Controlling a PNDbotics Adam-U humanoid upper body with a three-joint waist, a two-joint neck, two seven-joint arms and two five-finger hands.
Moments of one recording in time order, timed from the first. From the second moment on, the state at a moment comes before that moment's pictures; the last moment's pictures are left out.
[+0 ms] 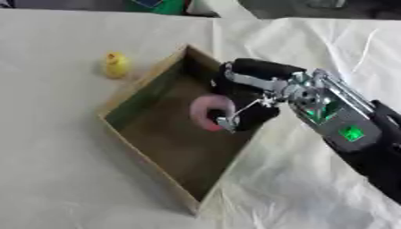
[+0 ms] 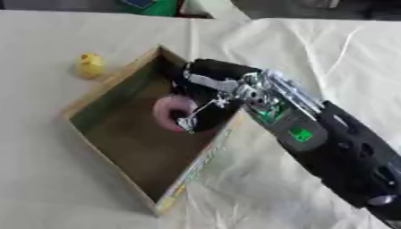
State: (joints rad) left arm -0.26 0.19 0.05 -1.98 0.03 -0.09 0.48; right arm -0.65 -0.64 0.45 -1.84 0.53 0.28 0.59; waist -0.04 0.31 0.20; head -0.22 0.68
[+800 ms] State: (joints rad) left arm -0.26 0.19 0.05 -1.98 0.03 -0.09 0.48; right arm -0.64 -0.60 0.41 -1.85 0.55 0.27 0.61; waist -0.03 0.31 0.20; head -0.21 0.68
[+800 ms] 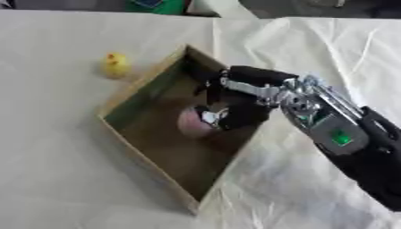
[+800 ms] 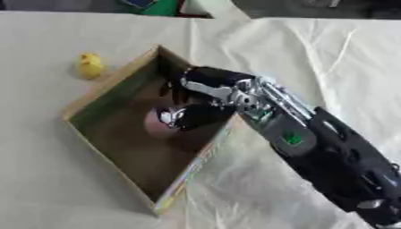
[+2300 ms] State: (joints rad) left arm -0.29 0.36 0.05 -1.98 -0.03 -0.12 0.53; right arm -0.54 -0.67 -0.01 -1.98 0.18 0.16 -0.12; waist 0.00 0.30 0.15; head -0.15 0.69
